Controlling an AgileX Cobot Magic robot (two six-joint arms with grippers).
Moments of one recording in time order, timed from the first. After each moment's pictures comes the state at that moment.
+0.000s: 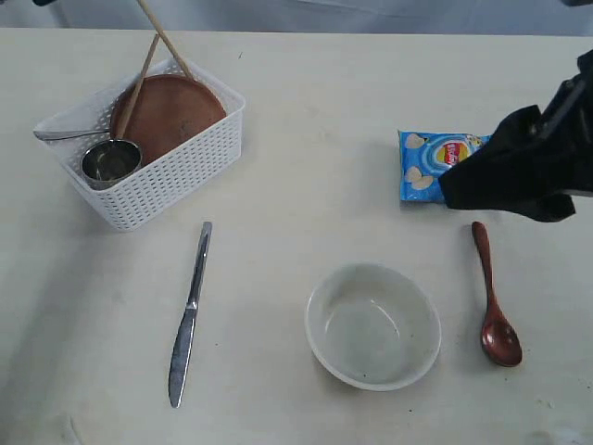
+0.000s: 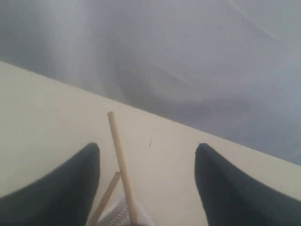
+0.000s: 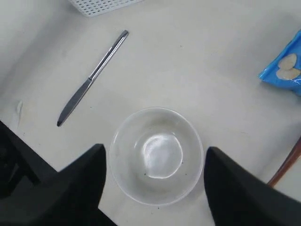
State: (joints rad) left arm -0.22 1.65 -1.11 0.10 -0.03 -0.63; right arm 0.44 0.96 -0.91 0.34 1.05 -0.19
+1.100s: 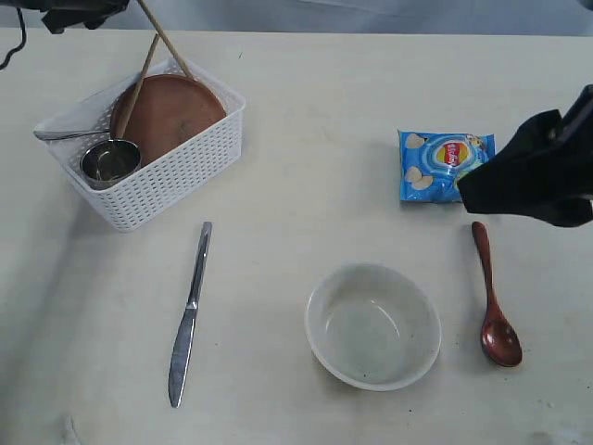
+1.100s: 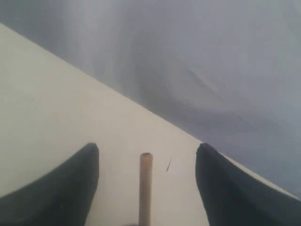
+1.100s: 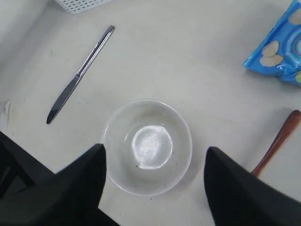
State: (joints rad) left arm -0.19 2.02 -1.41 0.01 -0.01 -0.71; right arm 0.44 0.94 -0.91 0.29 1.08 -0.13
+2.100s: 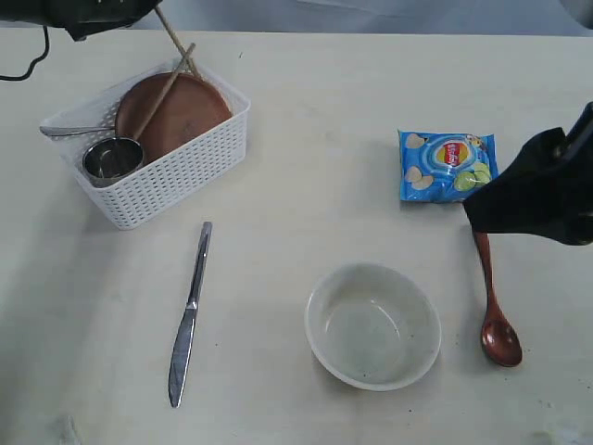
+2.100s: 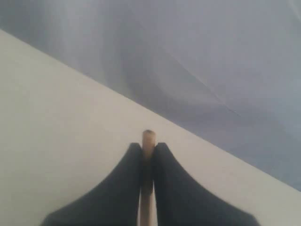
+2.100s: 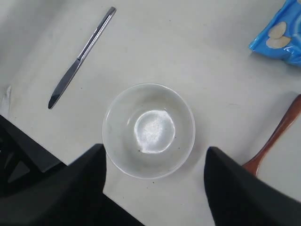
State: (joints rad) left arm -0.22 2.06 -1.41 0.01 -0.08 -0.71; right arm 0.44 0.94 -0.91 0.29 1.13 -0.13
